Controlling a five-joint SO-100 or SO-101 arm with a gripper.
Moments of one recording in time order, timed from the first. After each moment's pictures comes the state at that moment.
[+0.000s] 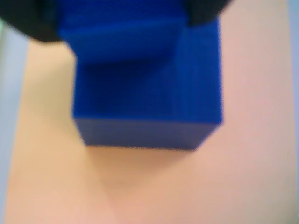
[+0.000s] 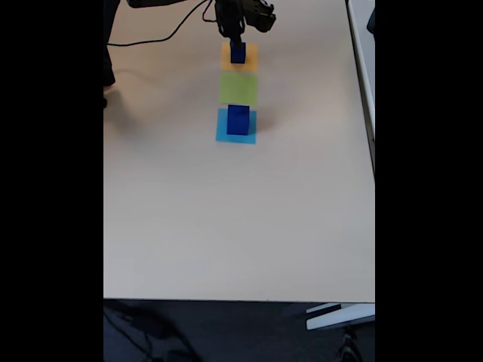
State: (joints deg) arm -17.2 64.6 66.3 64.4 103.2
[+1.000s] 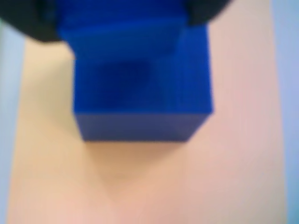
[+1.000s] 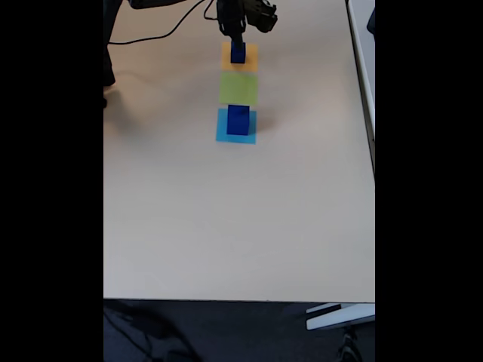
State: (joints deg) arm -17.3 62.9 61.8 67.4 106.3
